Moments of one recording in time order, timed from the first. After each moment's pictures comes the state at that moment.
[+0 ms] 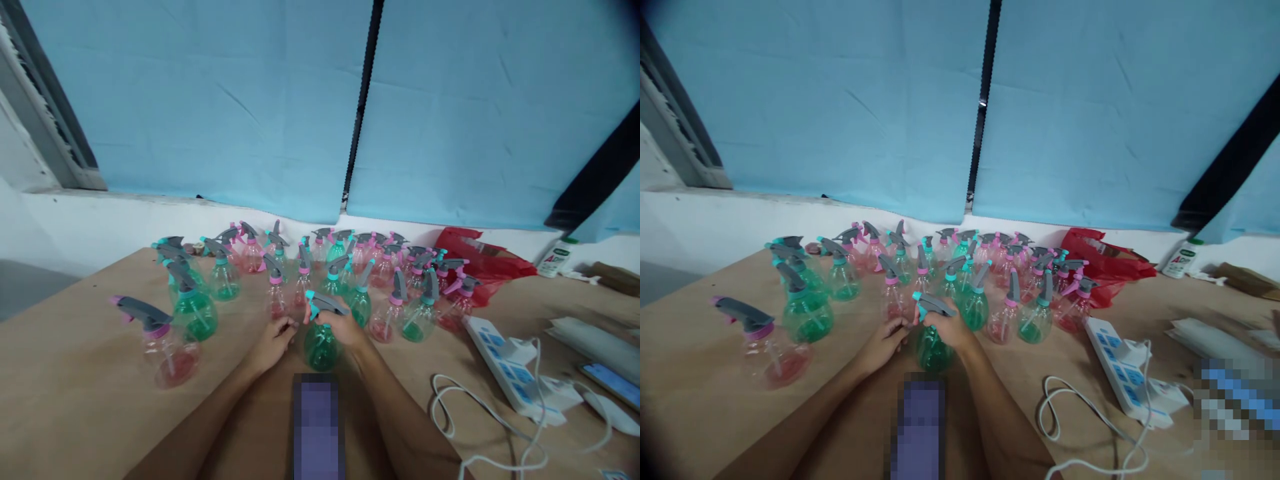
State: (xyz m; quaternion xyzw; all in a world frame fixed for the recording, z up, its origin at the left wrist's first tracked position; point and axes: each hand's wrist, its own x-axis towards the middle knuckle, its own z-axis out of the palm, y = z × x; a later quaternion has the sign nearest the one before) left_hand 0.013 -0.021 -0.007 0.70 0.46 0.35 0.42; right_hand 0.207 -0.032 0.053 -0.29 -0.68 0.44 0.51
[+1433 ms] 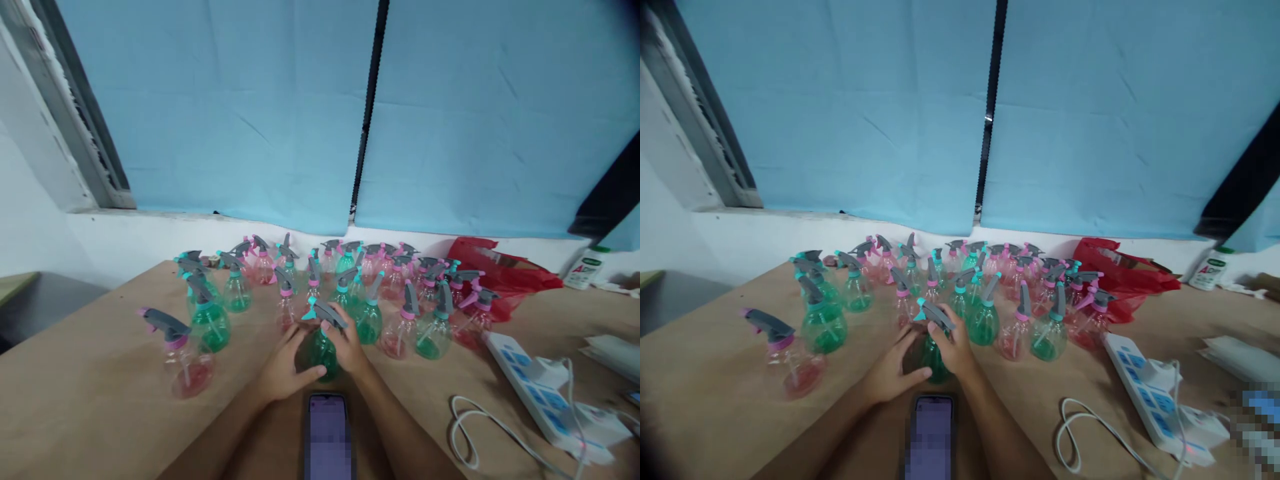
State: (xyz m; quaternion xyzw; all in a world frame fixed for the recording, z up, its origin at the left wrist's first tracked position) left_hand 0.007 -0.050 0.016 0.85 0.33 0.34 0.21; right_hand 0.189 -0.038 0.022 -0.29 -0.64 0.33 0.63
